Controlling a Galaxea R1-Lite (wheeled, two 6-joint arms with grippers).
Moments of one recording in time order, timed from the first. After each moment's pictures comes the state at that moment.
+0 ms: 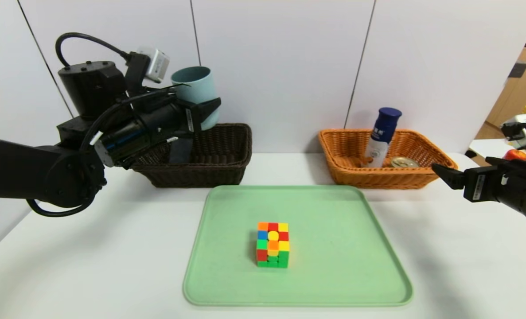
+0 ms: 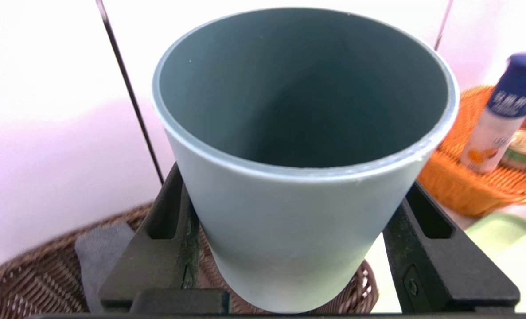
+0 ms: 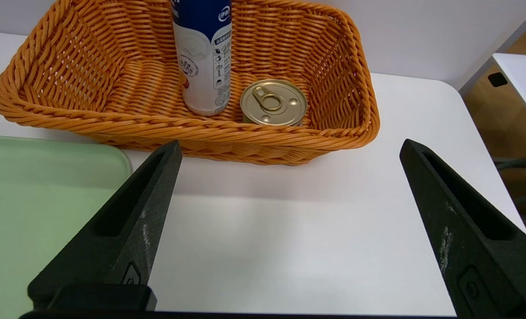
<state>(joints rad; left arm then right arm) -0.33 1.80 -1.09 -0.83 -0.21 0.04 -0.01 1.44 -0.53 -0.70 -0.04 -0.13</state>
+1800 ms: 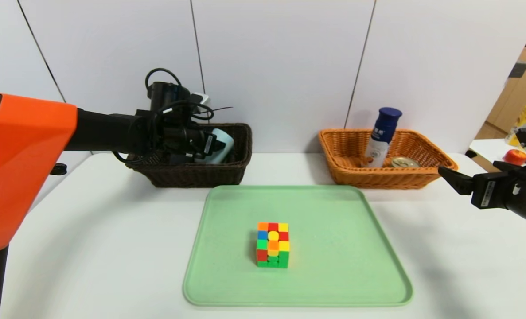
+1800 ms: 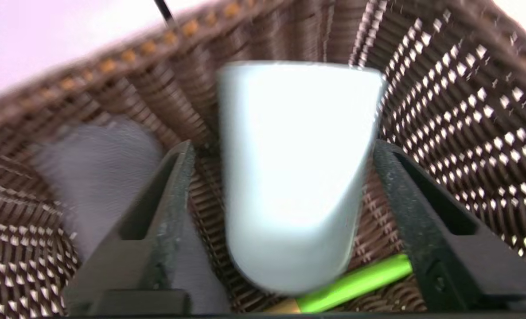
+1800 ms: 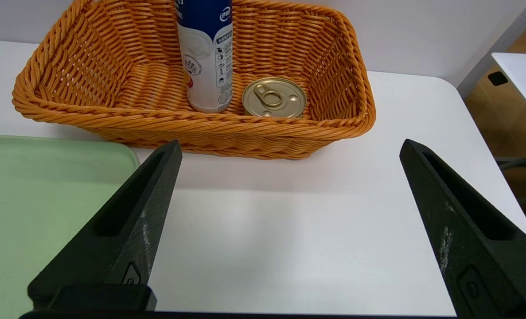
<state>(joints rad) -0.28 2.16 -1.68 -0.06 -0.08 0.17 -0.01 1.39 -0.47 -0.75 -0.04 -0.11</state>
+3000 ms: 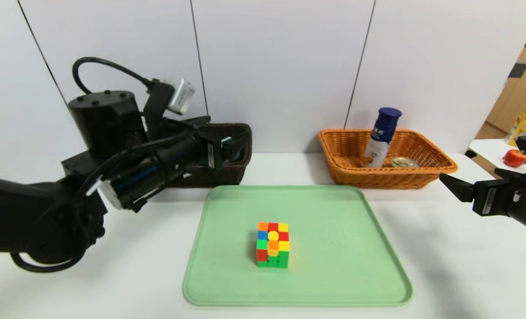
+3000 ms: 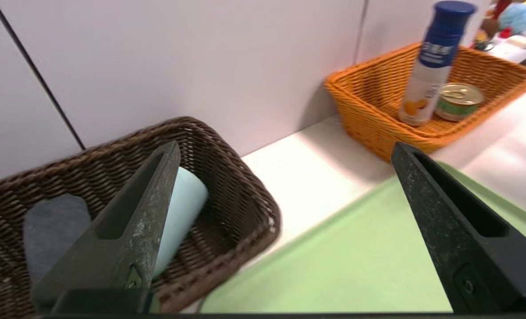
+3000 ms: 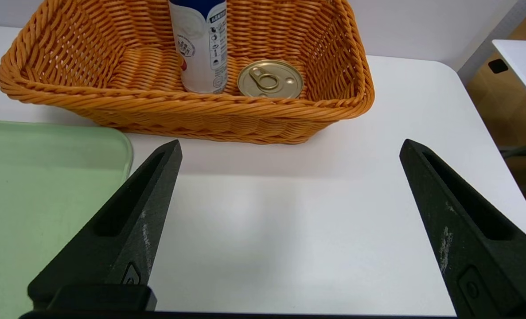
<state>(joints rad) -0.51 1.70 -0.84 -0.94 -0.10 0.04 -0.02 1.39 -0.43 -0.75 -0.04 -0.11</state>
